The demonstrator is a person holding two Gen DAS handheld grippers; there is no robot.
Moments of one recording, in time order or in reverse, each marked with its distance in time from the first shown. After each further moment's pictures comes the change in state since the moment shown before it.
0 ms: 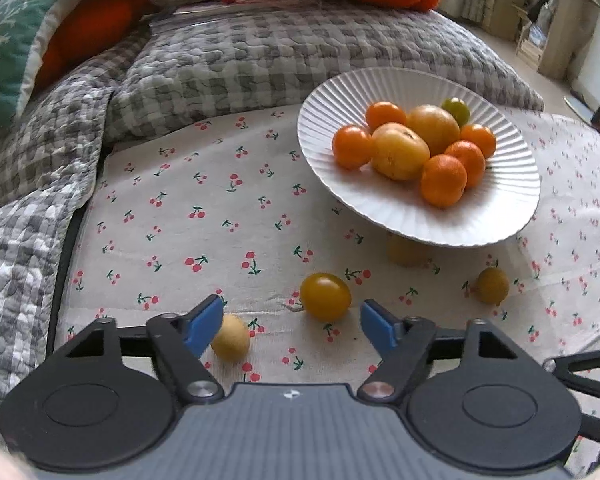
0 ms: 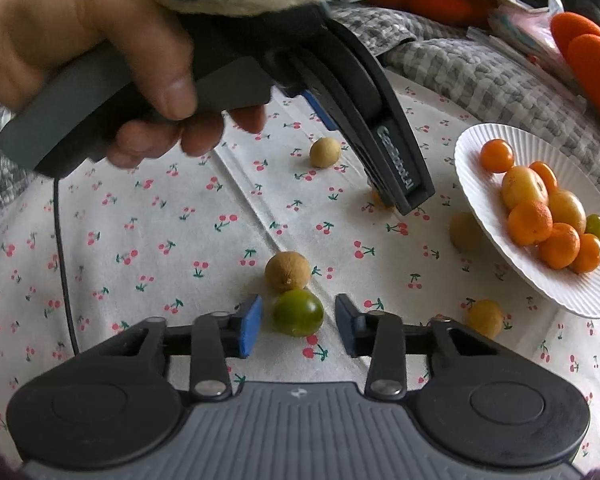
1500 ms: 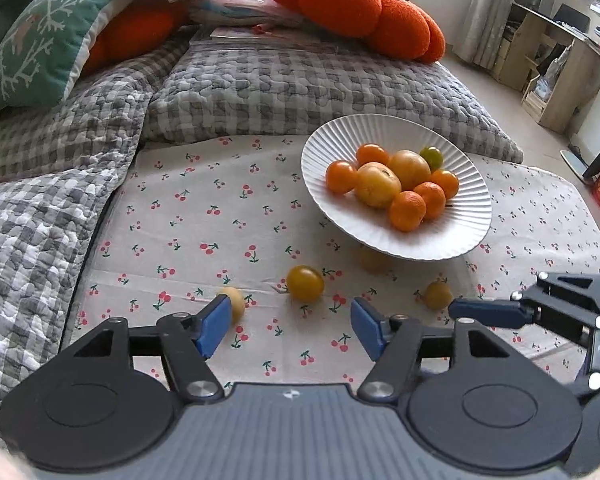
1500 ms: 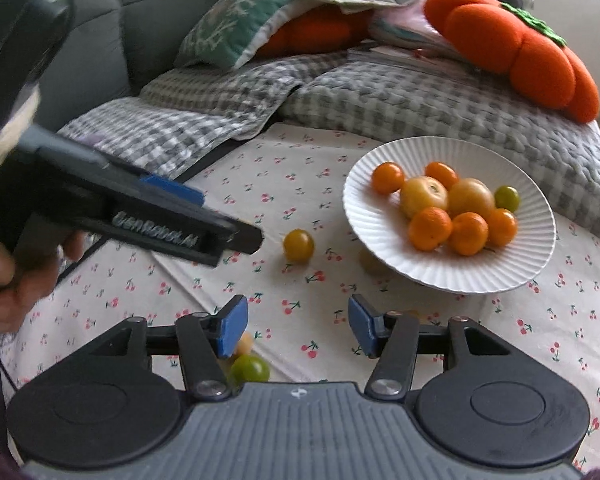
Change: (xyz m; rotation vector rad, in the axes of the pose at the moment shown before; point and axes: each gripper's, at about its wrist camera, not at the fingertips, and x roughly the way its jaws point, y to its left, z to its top) left arm -0.062 0.000 -0.019 -0.160 -0.073 -0.027; right arm -0.038 -0.043 0.011 0.354 -0.143 -0.065
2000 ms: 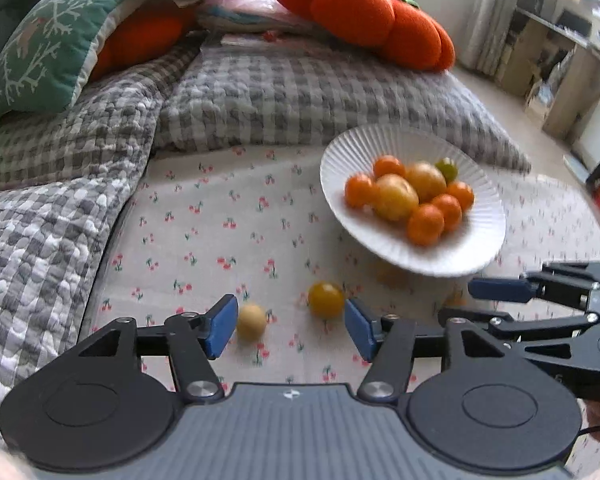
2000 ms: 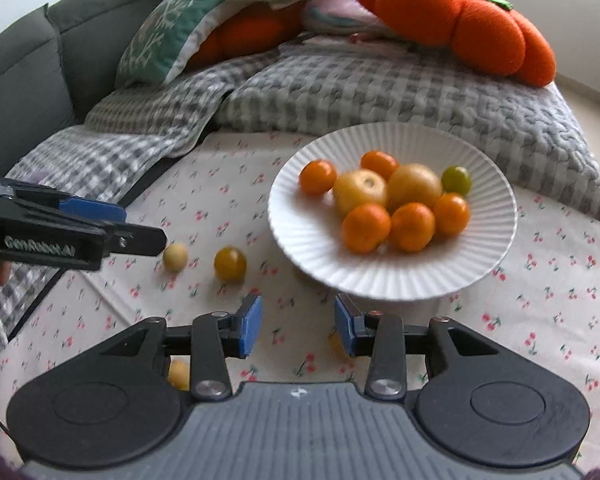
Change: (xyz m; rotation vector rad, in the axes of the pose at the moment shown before) left arm 0.003 0.012 0.005 0.010 -0.013 0.010; right arm 0.012 -0.037 0.006 0.138 -0.006 -0.084
